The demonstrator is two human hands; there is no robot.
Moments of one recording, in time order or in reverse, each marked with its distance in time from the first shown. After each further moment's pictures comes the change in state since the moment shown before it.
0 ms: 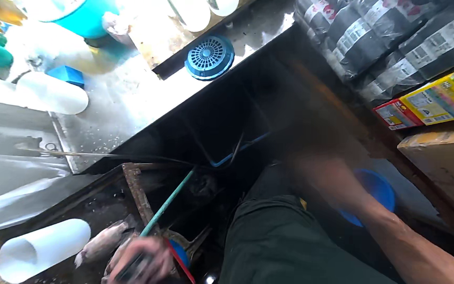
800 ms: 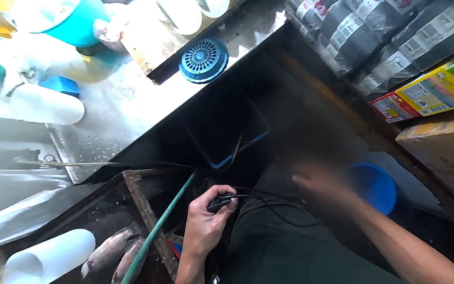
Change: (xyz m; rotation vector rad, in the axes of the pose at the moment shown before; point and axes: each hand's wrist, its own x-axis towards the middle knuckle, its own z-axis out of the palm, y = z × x) left_hand 0.095 -0.028 0.093 0.413 -0.182 0.144; right_hand 0.011 0.101 0.009 -0.383 -0.240 0.283
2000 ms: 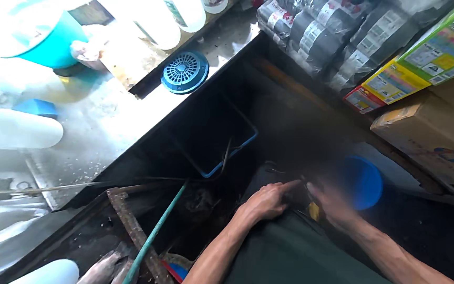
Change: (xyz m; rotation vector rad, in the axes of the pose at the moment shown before) left_hand 0.044 -0.039 0.146 0.442 -1.100 0.008; right_hand -0.107 -0.018 0.035 0.752 0.450 0.120
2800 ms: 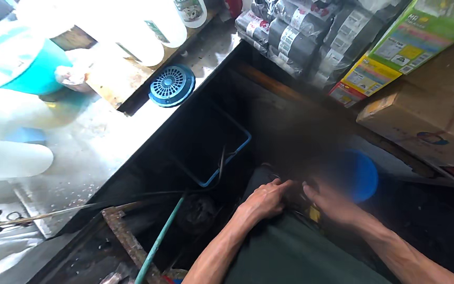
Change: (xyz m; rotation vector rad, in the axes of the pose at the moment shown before) left_hand 0.010 0.015 -0.002 0.210 -0.081 -0.056; right_hand -0.018 -0.025 -0.019 -0.372 -0.133 0.117
